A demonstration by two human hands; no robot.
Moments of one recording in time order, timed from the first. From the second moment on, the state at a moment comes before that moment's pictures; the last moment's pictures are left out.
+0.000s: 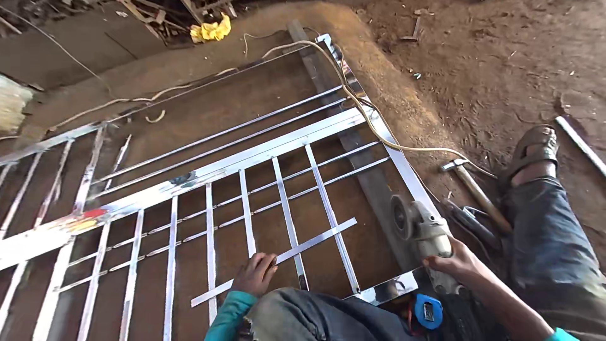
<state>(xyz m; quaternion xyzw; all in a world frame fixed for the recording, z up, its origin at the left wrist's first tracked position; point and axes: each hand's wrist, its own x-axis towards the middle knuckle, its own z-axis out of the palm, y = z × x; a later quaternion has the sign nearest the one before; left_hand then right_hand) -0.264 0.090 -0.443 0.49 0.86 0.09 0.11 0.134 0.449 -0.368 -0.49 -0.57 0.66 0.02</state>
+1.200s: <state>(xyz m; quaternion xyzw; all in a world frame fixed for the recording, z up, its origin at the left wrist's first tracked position) -0.224 0.250 -0.420 0.58 0.77 -0.02 0.27 0.049 0.422 -0.365 -0.47 -0.77 0.38 -0.19</state>
